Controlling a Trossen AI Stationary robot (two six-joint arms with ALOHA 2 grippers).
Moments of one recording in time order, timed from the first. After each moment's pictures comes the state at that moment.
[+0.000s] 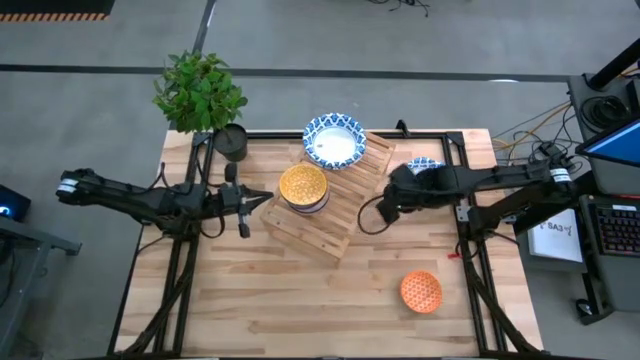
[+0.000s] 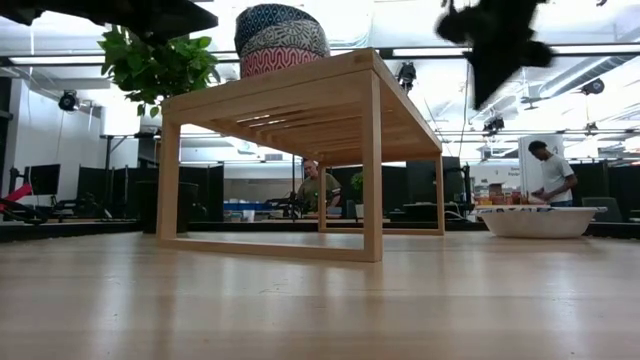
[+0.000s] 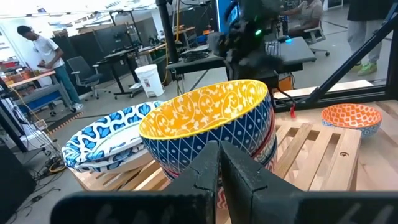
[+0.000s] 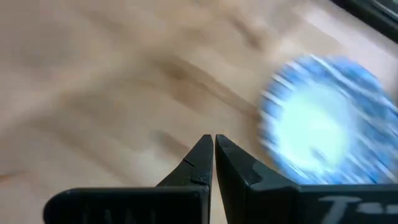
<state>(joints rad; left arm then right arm) -0.17 0.72 0.49 0.18 -0.44 0.21 0.05 1.33 1.22 -1.20 0.38 0.96</state>
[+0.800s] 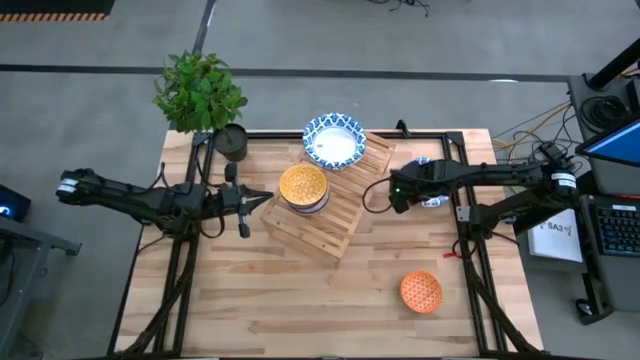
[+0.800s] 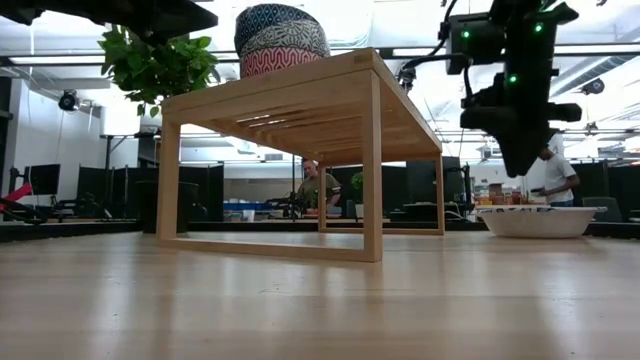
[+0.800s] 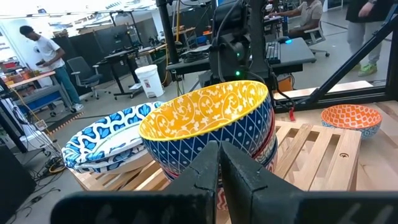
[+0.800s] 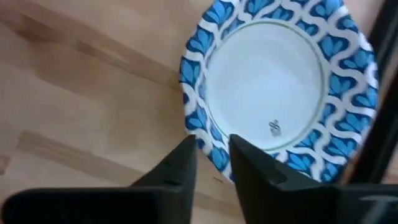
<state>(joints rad) -0.17 0.72 0.49 0.19 -0.44 0.21 -0.22 1.29 0.90 -1.09 0.30 0.87</state>
